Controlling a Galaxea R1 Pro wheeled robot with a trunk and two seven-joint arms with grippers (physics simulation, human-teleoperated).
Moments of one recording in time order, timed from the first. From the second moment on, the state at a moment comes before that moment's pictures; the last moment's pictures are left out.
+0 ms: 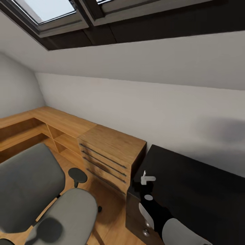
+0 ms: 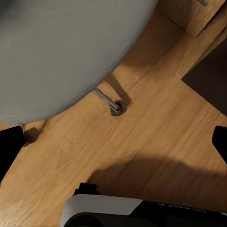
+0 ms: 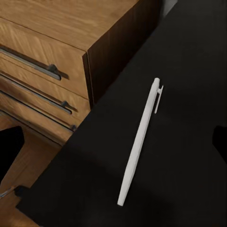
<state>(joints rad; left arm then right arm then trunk) 0.03 -0.05 0.14 -0.55 0.04 -0.30 -0.04 -0.64 0.16 0.41 -0.44 -0.27 -0.12 -0.34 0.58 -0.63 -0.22</state>
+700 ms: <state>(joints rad) 0.23 -0.06 0.20 -1.21 0.15 -0.06 -0.02 -0.64 0.13 0.39 -0.45 -0.28 -0.19 -0.35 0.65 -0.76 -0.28</state>
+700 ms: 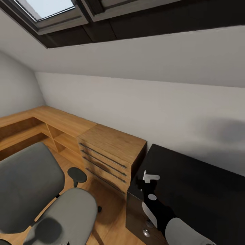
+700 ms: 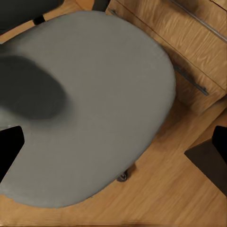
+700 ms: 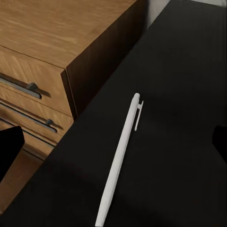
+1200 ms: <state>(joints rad) 0.23 -0.09 0.20 -1.21 0.15 -0.06 -0.02 -0.64 0.11 0.40 -0.42 -0.27 -0.23 -0.36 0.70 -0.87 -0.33</state>
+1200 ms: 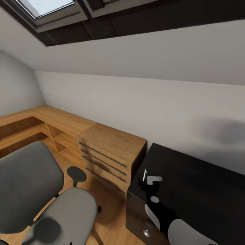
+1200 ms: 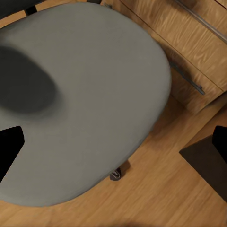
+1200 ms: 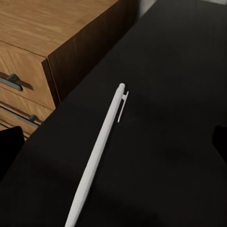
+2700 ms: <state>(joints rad) 0.23 -0.09 0.20 -1.21 0.15 -0.06 -0.02 -0.64 0.11 0.41 -0.41 -0.27 -0.24 -0.36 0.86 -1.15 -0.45</state>
